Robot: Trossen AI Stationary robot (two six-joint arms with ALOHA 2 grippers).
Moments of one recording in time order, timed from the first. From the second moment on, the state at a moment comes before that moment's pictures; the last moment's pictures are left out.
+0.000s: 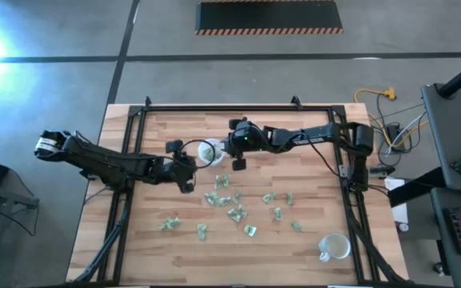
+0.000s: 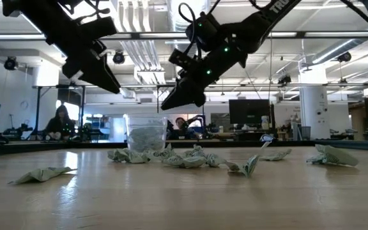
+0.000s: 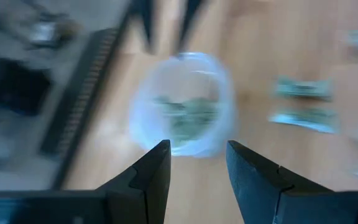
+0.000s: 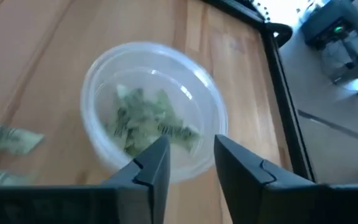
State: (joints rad) left arm -0.16 1.15 0.71 -0.41 -0.61 -0.05; right arm -0.23 1.91 1.22 0.08 0.02 -0.50
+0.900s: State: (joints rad) left arm -0.41 1.20 0.72 -0.72 -0.05 -0.75; right arm -0.20 1.45 0.82 -0.30 -0.35 -0.36
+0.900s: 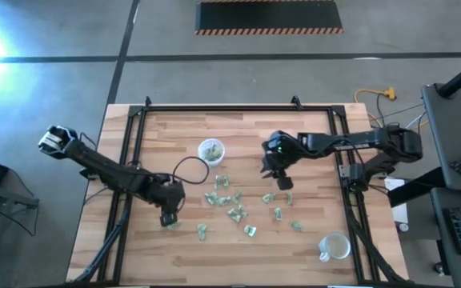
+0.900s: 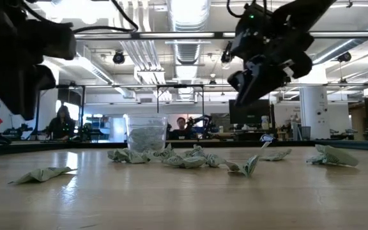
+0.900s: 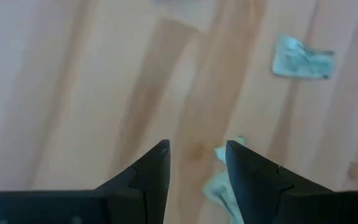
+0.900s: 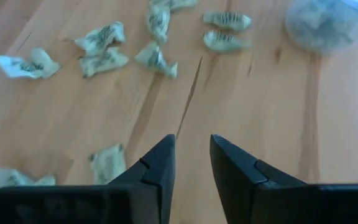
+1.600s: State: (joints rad) left arm -0.52 1.50 0.76 -0.57 0.05 -0.78; right arm -0.19 1.27 0.71 -0.20 -0.35 -0.31
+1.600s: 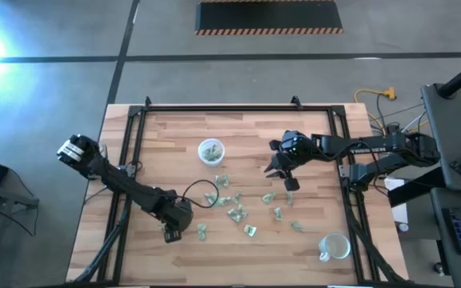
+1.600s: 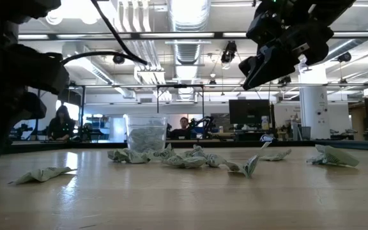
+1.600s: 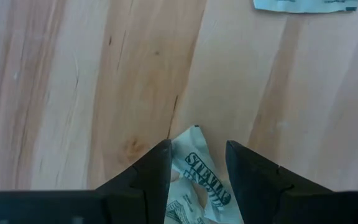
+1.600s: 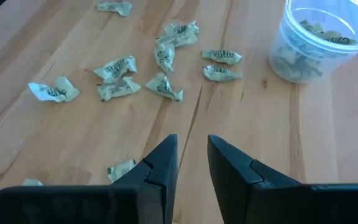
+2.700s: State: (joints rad) left arm -0.51 1.50 0.91 -0.57 -0.39 -0.29; right arm -0.19 1.28 0.71 -0.16 -0.35 -0.32
